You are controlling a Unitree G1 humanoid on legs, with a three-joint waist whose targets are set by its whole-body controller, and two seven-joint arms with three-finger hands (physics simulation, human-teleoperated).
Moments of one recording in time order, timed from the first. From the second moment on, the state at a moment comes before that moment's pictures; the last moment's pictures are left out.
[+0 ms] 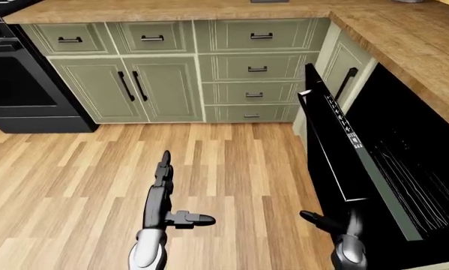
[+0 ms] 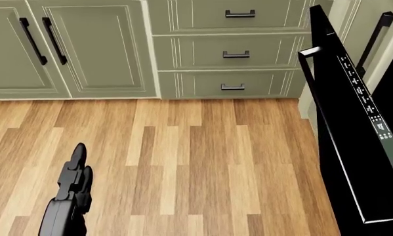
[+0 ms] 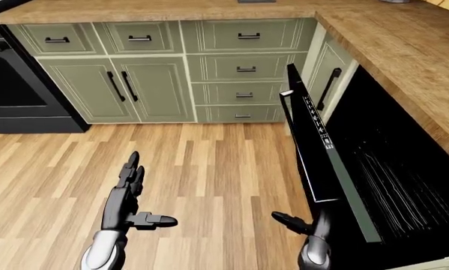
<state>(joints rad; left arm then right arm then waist) 0.13 0.01 0.00 -0.13 0.07 0.05 -0.05 -0.27 -0.23 -0.20 1.23 0.19 -0.68 -0.25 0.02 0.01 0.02</state>
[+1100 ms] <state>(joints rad) 0.12 0.01 0.00 -0.13 0.07 0.05 -0.05 -0.20 -0.34 -0.33 0.91 0.27 -0.35 -0.33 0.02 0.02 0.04</state>
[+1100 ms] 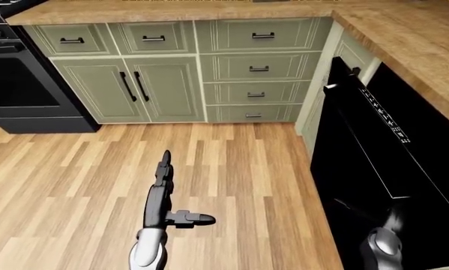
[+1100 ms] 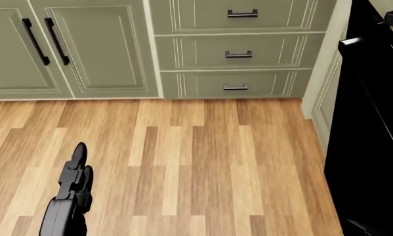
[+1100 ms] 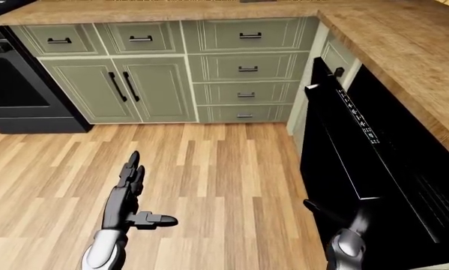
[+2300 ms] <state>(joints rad) 0.12 0.01 0.00 -0.12 0.07 0.05 -0.04 -0.35 -0.60 -0.38 1.19 0.40 -0.25 -0.34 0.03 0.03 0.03</state>
